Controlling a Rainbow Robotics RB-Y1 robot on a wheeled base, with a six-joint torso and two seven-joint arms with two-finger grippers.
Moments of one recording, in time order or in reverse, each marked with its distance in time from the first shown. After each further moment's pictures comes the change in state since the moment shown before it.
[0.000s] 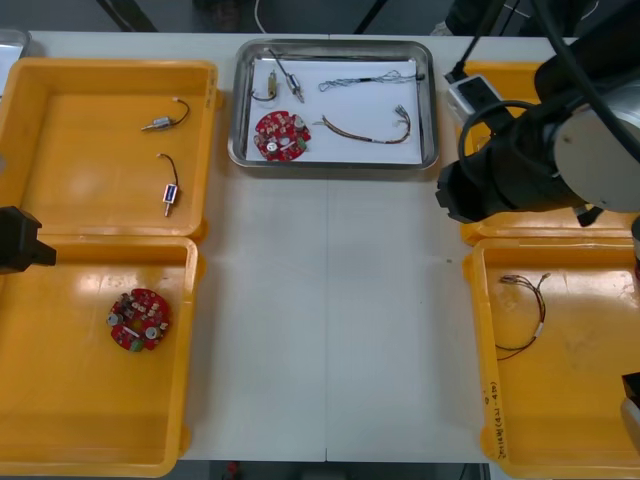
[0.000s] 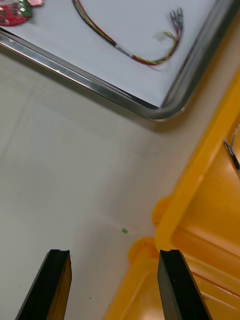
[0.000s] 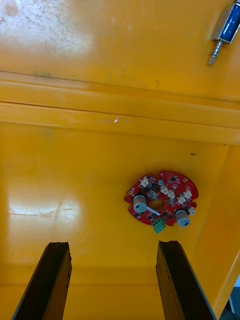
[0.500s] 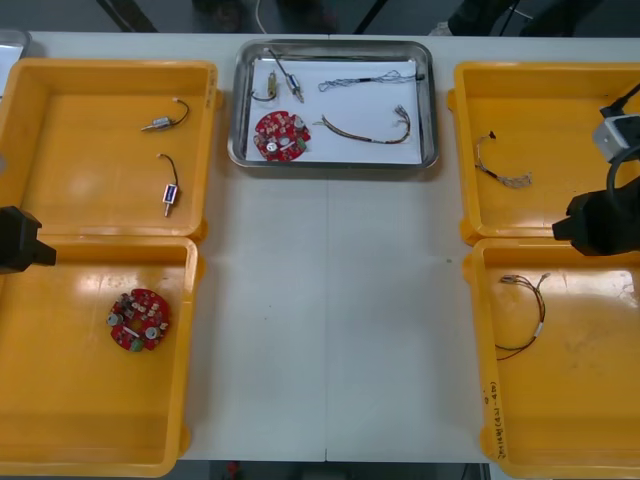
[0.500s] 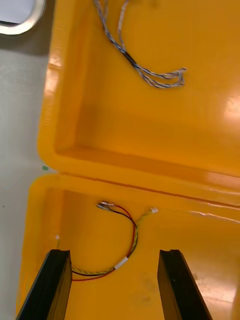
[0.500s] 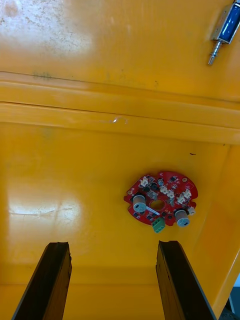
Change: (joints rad) right arm 0.254 -0.129 -0.342 -0.042 -0.167 0.000 0.000; left arm 0.000 0.000 0.000 0.000 0.000 0.000 0.000
